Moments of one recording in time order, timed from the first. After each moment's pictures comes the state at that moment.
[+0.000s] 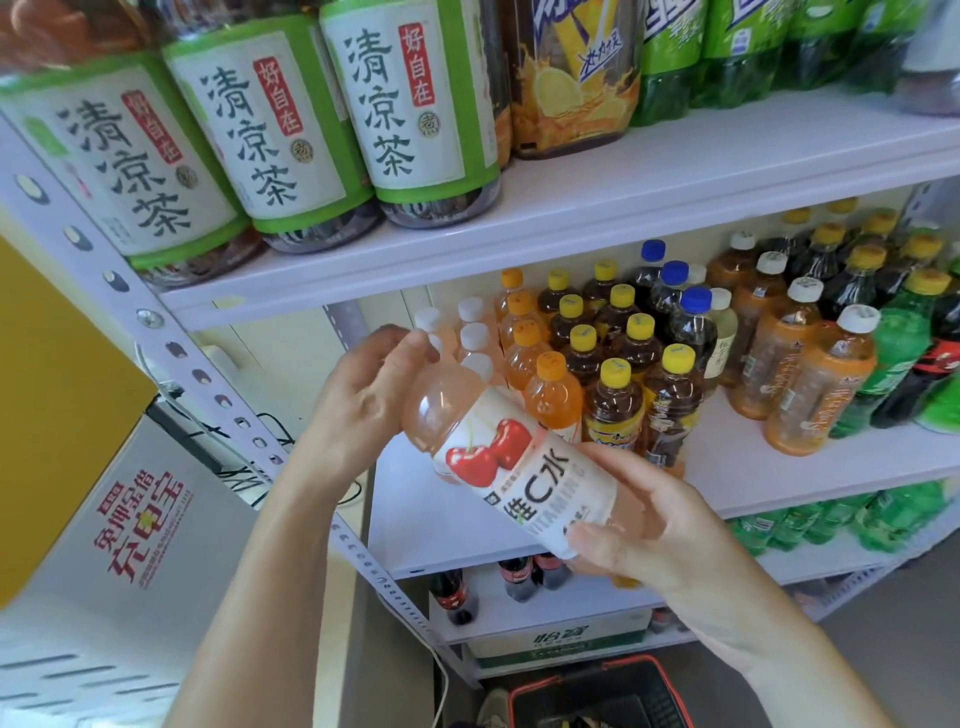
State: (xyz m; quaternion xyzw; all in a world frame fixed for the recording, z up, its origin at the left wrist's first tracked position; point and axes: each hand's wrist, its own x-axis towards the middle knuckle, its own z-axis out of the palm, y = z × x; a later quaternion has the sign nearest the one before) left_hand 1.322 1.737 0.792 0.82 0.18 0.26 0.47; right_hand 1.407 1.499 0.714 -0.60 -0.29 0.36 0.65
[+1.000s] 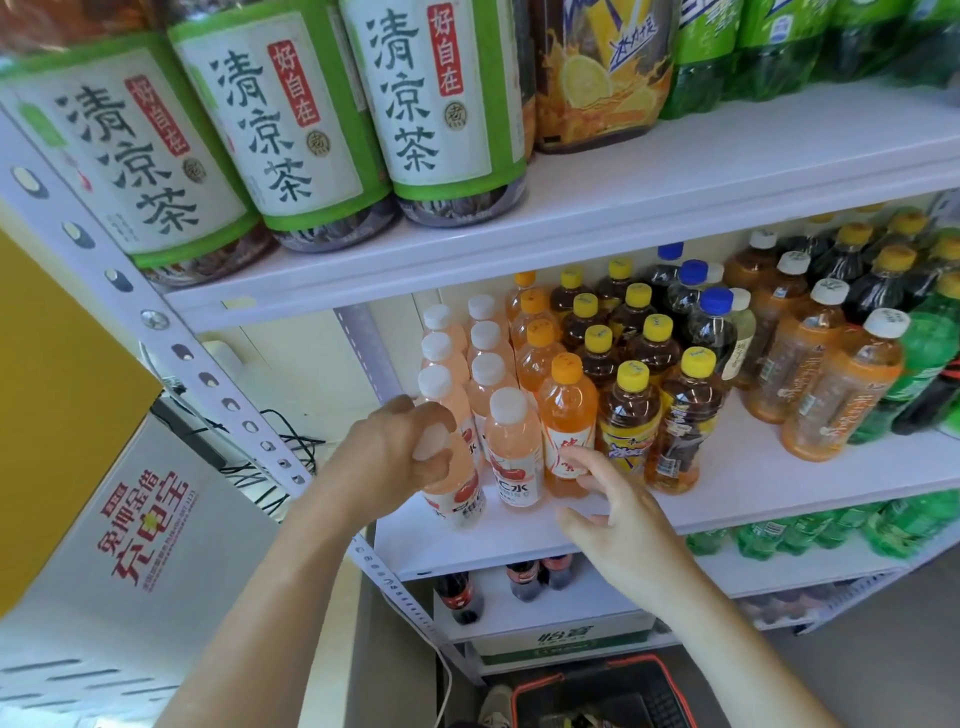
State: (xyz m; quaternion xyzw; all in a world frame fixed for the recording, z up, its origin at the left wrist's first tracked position) left_hand 1.326 1.782 0.726 0.98 0.18 0.07 0.11; right_hand 1.426 1.550 0.656 -0.78 -0.33 0.18 0.49
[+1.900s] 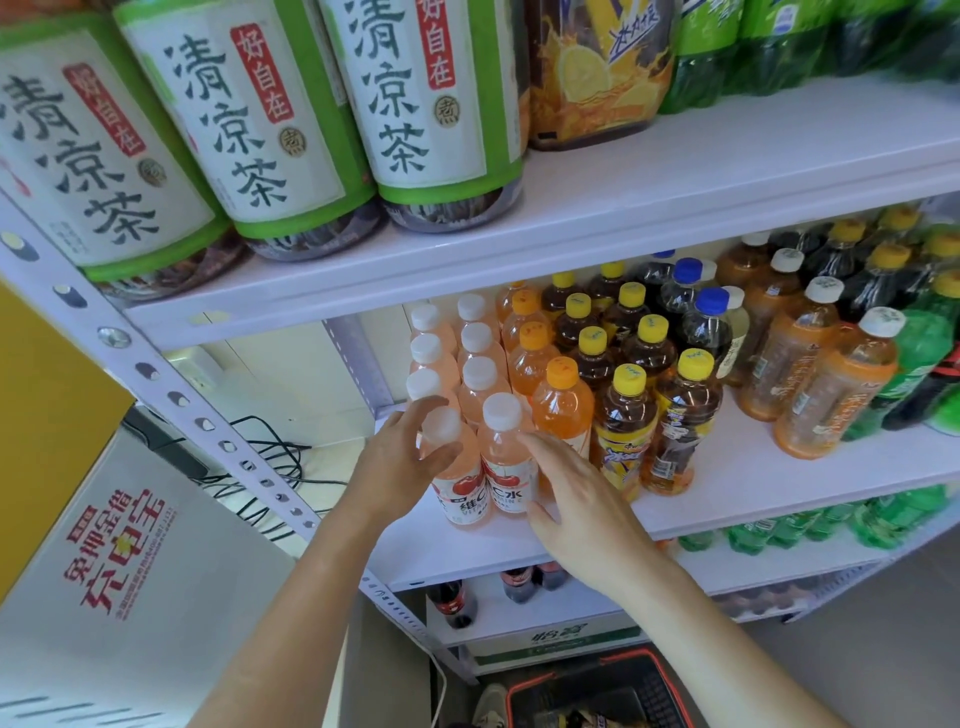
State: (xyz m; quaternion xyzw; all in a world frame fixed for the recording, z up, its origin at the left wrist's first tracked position) left_hand 1.355 1.802 0.667 0.92 0.24 0.12 0.27; right_hand 1.437 1.587 0.651 -0.82 -0.45 0.06 0.35
